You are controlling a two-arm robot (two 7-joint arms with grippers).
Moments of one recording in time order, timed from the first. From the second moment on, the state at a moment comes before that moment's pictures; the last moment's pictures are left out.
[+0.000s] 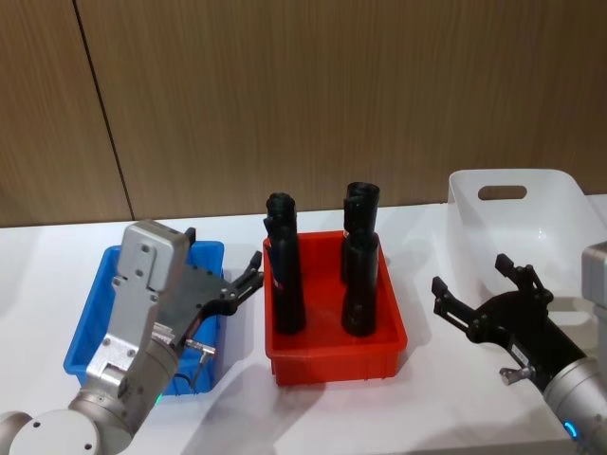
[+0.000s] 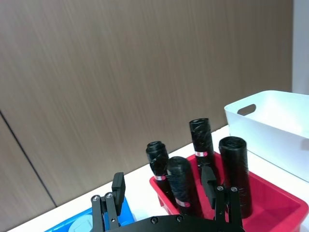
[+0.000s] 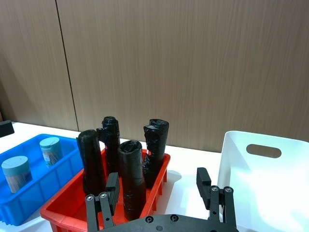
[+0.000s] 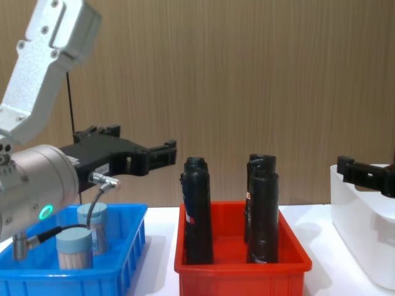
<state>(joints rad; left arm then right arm) -0.23 0.39 0.42 -1.63 -0.25 0.03 0.02 -0.01 0.34 -0.23 -1.77 0.29 0.03 0.07</state>
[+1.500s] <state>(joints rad) -0.27 0.38 0.32 -1.46 -0.56 0.11 0.11 -0.01 0.34 -0.23 -1.77 0.29 0.03 0.07</state>
